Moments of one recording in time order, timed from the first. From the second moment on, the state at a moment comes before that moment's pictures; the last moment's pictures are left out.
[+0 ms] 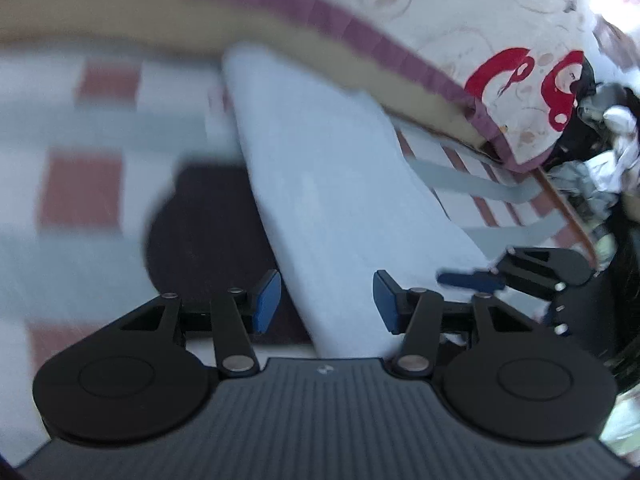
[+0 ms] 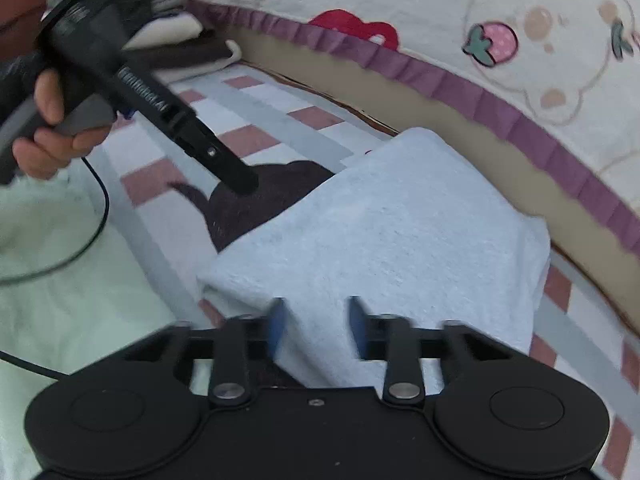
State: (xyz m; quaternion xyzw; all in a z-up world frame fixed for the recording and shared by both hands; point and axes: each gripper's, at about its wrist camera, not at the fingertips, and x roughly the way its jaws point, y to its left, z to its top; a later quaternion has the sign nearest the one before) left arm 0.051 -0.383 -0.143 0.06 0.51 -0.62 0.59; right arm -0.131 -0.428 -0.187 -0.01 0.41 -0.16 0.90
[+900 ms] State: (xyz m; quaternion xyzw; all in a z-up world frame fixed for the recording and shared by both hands) left arm 0.042 -0.389 -0.150 0.01 0.54 -0.62 0.57; right arm -0.094 -0.403 -0.217 -0.18 0.42 -0.23 0.86
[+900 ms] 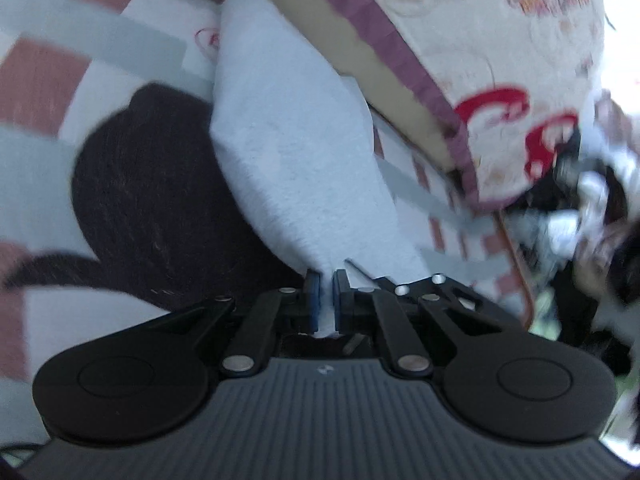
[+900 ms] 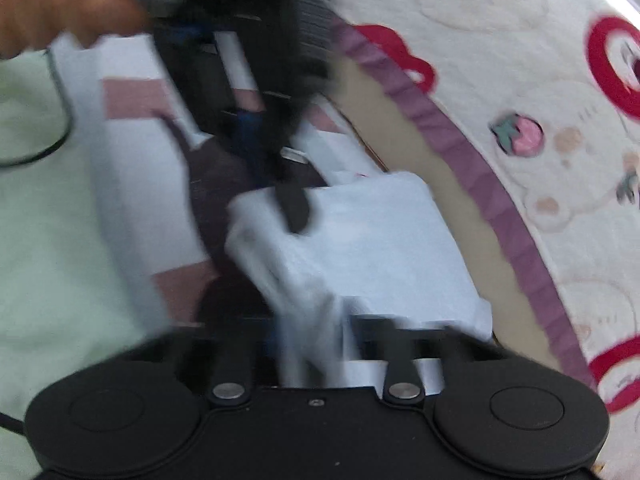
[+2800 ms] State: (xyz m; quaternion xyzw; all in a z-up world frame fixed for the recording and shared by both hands) left arm -0.056 -0.262 -0.062 0.18 0.20 -0.71 0.66; right arm -0.217 -0.366 -0.134 -0.07 0.45 -0.08 0.89
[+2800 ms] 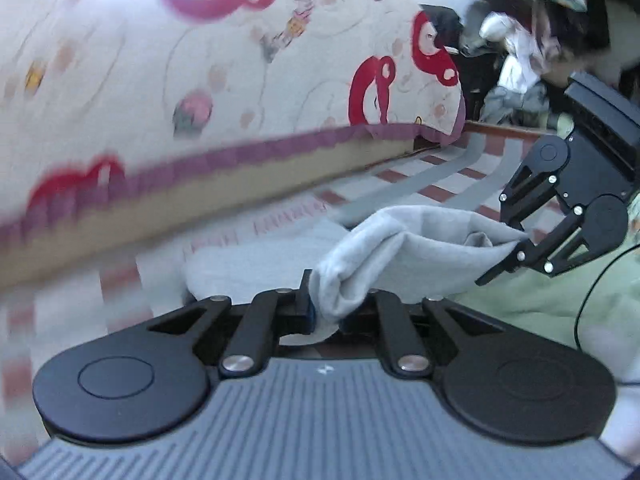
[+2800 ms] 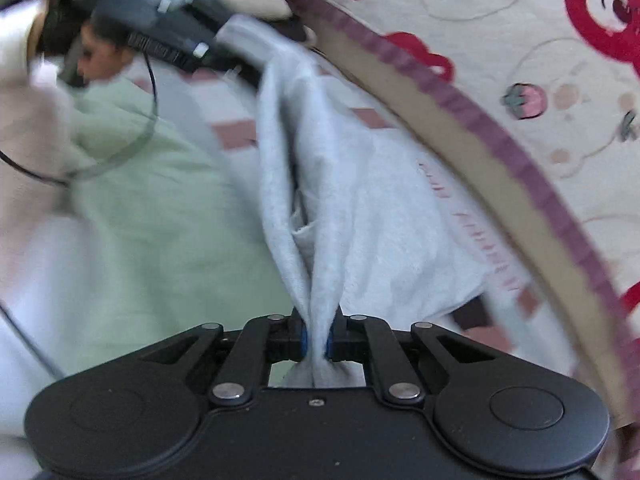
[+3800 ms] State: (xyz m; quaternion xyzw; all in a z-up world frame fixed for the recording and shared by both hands) left arm 0.063 -0.416 -0.154 0.13 0.36 -0.60 0.70; right arm -0.185 -0.590 -0.214 0.40 0.26 -0.22 0.85
